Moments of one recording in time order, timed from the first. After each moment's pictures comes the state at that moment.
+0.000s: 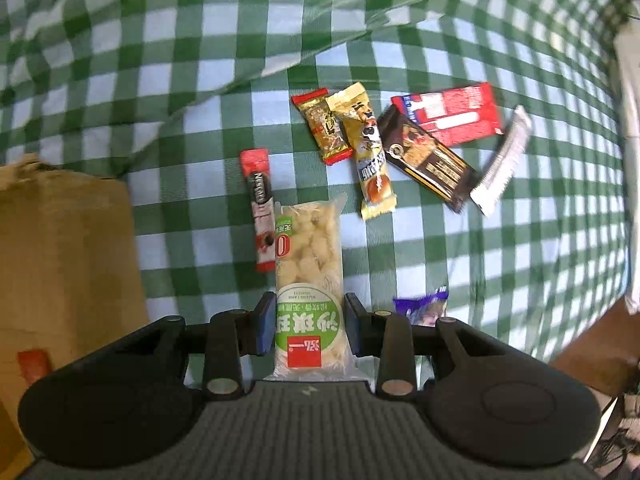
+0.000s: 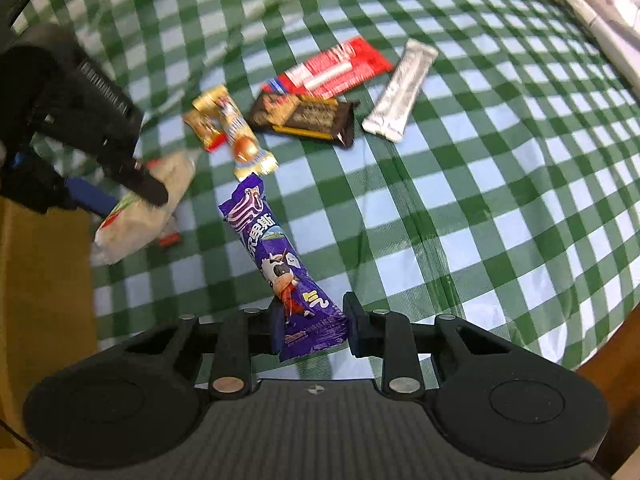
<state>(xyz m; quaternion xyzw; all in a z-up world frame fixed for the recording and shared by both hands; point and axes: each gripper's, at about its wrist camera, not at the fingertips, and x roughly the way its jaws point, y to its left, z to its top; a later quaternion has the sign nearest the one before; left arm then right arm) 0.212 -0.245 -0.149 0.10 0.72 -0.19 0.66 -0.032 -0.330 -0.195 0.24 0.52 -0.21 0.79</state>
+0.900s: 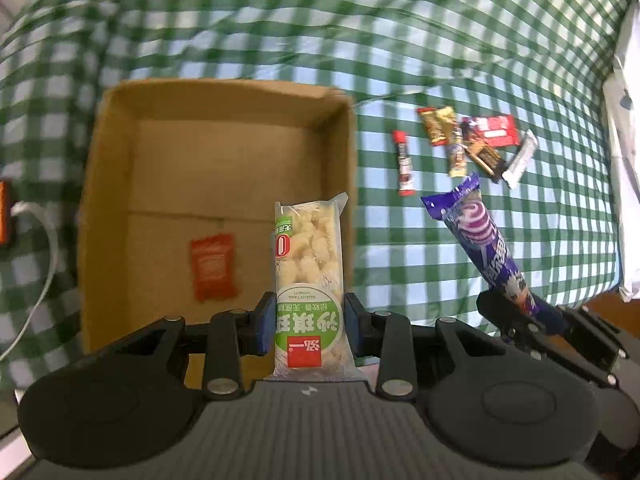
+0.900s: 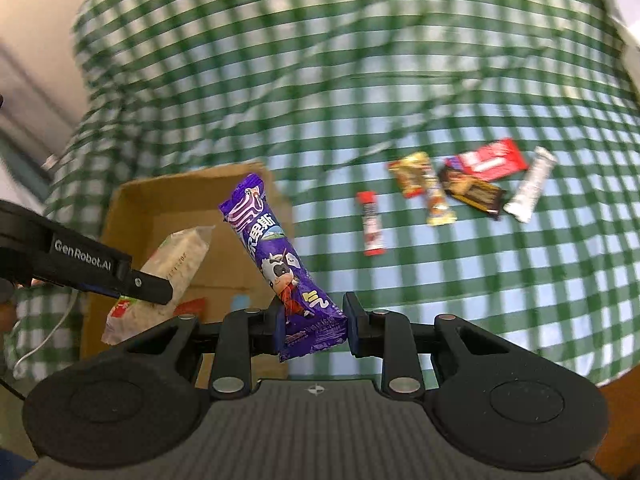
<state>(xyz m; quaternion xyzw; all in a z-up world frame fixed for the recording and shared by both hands) 0.146 -0.016 0.010 0.07 0.68 -0.14 0.72 -0.018 -0.200 -0.024 0.20 0.49 -0.05 0.84</state>
